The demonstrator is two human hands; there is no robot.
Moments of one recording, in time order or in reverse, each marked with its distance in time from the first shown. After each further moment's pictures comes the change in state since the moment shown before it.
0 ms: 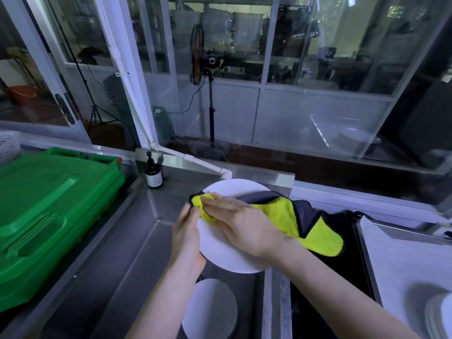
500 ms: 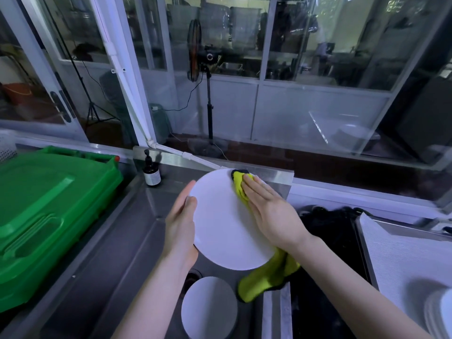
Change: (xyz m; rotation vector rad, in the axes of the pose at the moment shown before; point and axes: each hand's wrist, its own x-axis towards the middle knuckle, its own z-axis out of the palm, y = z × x) left_hand 0.003 0.018 -0.003 0.121 0.003 0.074; right_hand -0.028 0.039 -0.008 -0.081 0.178 0.284
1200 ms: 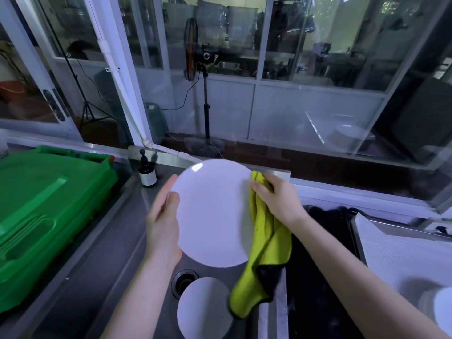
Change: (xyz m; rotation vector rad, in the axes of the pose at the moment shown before) left_hand 0.001 0.010 -0.010 -0.009 0.050 0.143; right_hand 0.024 0.014 -0.018 0.459 0.120 0.455
